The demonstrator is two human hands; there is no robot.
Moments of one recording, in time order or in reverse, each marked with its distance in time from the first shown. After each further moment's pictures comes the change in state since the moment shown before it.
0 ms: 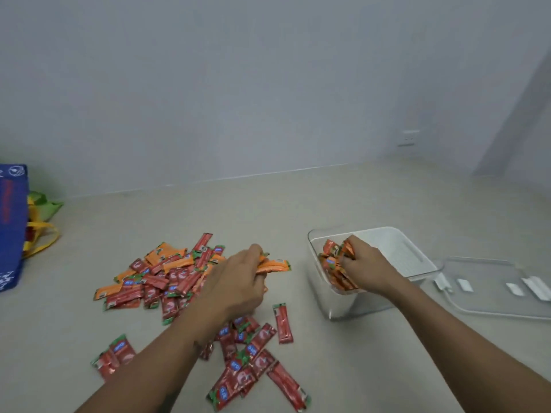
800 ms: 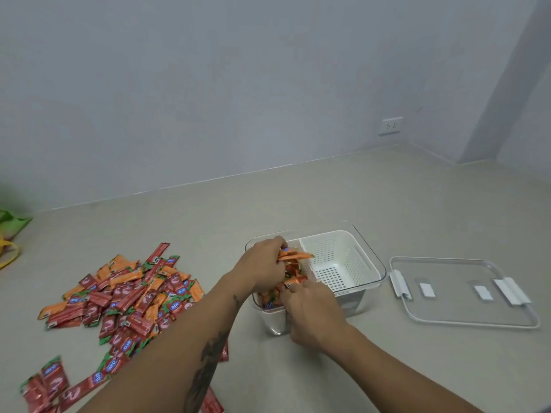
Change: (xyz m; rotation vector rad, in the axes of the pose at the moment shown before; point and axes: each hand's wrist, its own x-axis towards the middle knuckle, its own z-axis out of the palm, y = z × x) left_hand 0.139 0.133 0.093 -0.128 -0.269 -0.127; right_hand -0.006 0.078 0.006 -0.693 -0.078 -0.492
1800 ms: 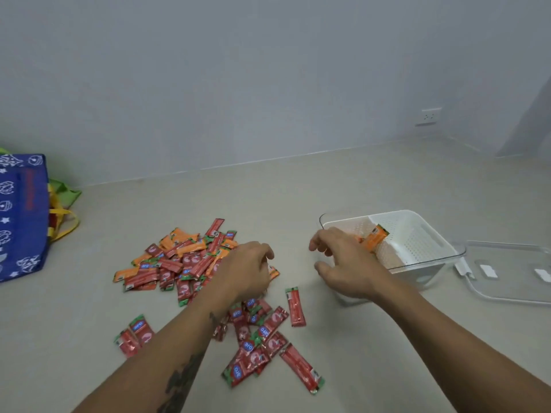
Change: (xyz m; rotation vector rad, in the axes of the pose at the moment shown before) left_hand -0.126 -0.161 -0.047 0.088 0.151 0.025; right_hand 0.039 -0.088 -0.038 0.575 0.162 0.043
